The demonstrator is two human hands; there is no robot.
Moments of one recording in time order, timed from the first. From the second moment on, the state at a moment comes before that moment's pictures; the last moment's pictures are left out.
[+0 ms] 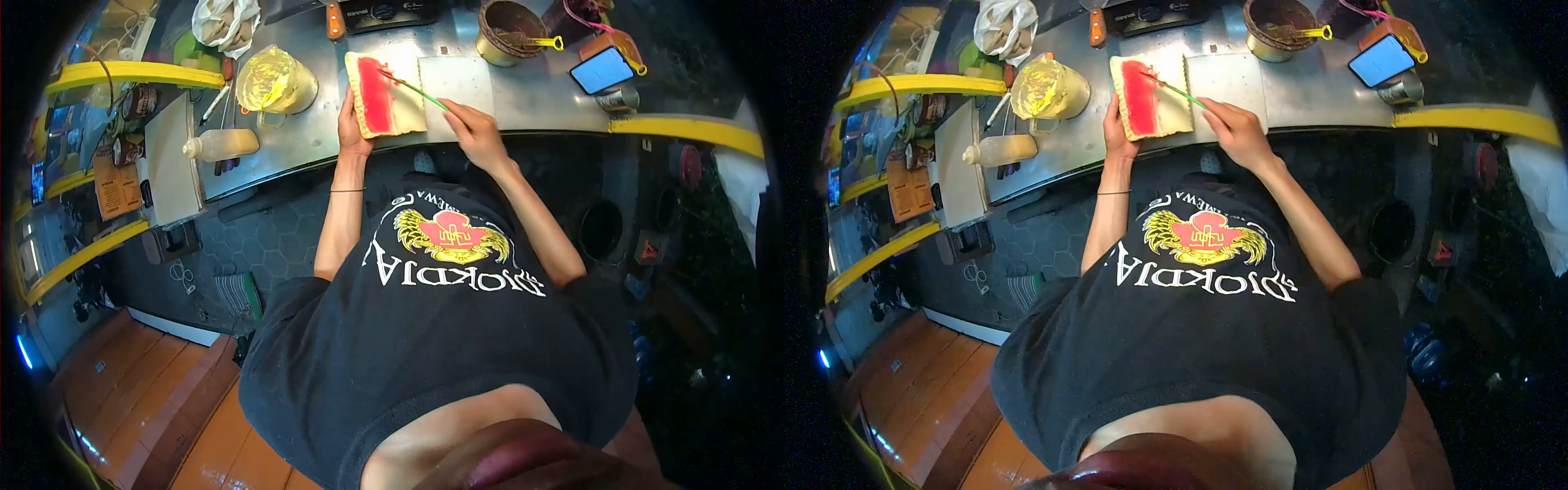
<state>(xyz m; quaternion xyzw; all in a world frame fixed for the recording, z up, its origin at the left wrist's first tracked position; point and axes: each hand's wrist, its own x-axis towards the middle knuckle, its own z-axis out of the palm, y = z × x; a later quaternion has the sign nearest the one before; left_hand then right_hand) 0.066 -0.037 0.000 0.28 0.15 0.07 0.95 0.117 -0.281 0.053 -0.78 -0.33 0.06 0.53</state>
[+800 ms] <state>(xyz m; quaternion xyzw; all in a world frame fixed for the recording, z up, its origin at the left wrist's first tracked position) 0.103 -0.046 0.019 0.49 0.13 0.18 0.84 0.139 -0.249 0.093 -0.76 -0.15 0.10 0.62</state>
